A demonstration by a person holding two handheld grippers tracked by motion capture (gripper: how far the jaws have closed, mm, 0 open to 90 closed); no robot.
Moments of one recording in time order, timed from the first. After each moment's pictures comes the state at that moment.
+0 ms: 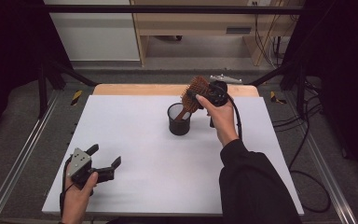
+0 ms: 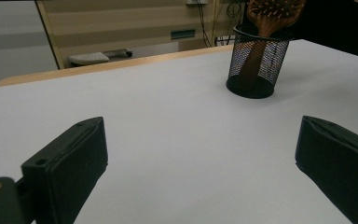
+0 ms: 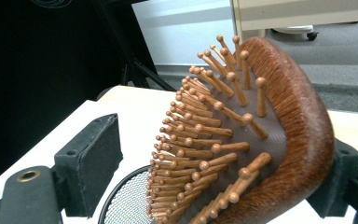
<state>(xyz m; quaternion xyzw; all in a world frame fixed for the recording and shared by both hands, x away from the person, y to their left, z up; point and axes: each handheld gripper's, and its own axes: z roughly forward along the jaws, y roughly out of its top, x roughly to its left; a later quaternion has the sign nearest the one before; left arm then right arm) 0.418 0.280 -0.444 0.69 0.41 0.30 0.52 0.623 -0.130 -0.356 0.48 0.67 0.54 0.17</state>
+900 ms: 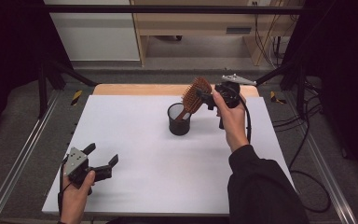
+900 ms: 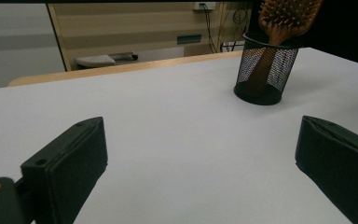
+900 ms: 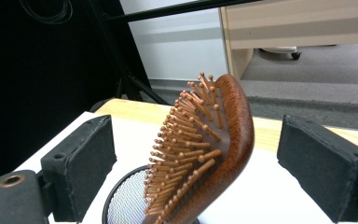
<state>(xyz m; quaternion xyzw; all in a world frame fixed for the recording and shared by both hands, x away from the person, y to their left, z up) 0.419 0.286 -0.443 0.67 0.42 0.31 0.53 0.594 -0.156 -0.334 0.47 0.65 0.55 0.20</state>
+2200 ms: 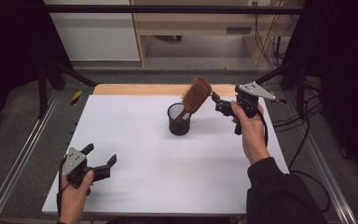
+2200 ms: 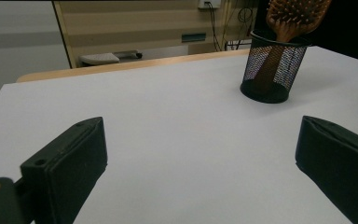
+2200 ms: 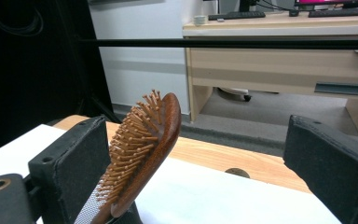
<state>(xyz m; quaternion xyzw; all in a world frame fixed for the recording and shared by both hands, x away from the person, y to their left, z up) 0.419 0.291 -0.444 0.67 0.42 0.32 0.52 0.552 -0.192 -0.330 0.44 0.62 0.55 0.32</state>
